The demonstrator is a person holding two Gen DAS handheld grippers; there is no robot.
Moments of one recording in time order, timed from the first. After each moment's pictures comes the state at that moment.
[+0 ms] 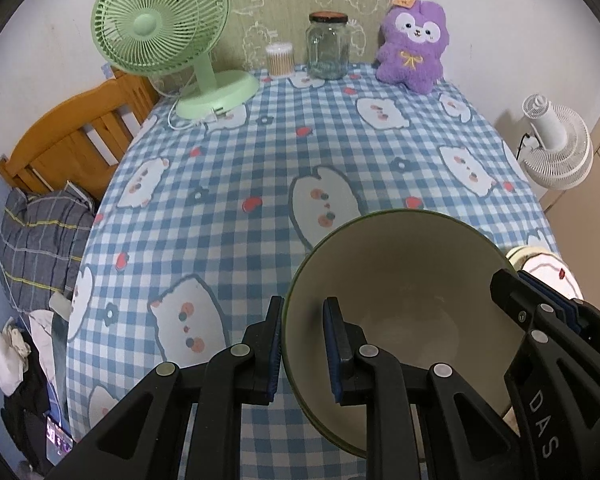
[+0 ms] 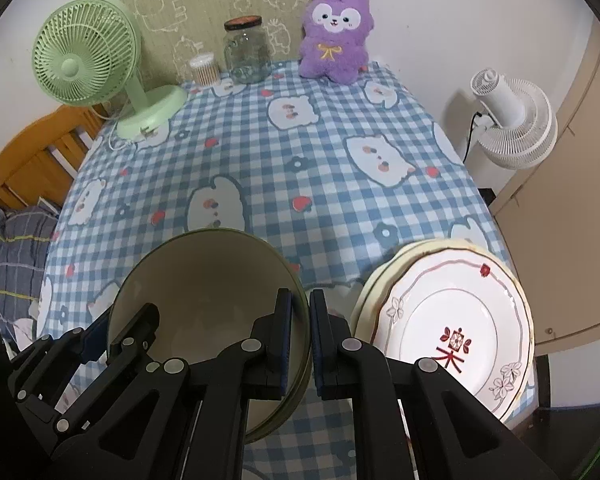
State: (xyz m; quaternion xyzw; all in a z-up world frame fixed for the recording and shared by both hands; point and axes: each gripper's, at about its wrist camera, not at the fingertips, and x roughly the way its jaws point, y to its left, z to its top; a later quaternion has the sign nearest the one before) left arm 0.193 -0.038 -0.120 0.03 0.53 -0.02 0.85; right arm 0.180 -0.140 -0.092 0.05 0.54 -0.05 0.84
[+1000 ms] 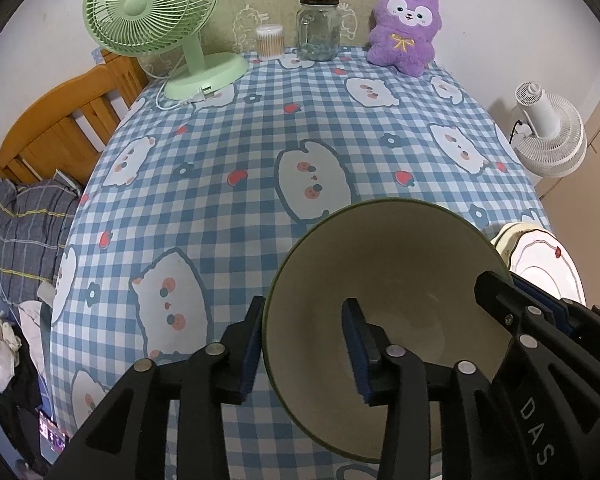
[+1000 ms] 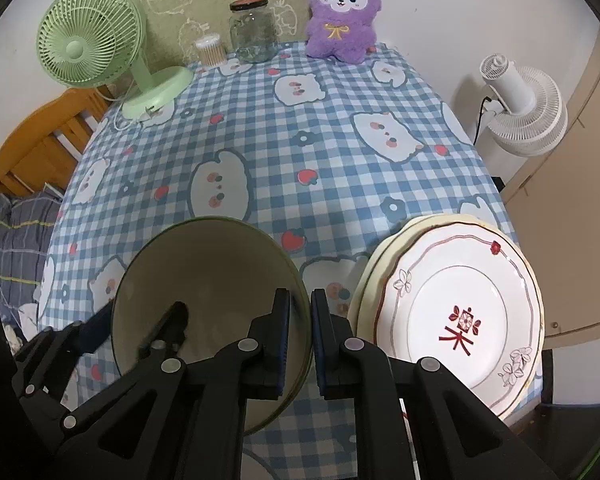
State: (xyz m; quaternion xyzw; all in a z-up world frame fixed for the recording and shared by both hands) left arm 0.182 -0.041 -0.133 0.02 0.54 -0.04 0.84; right arm 0.170 -0.141 -0.102 0.05 0.56 -0.03 0.82
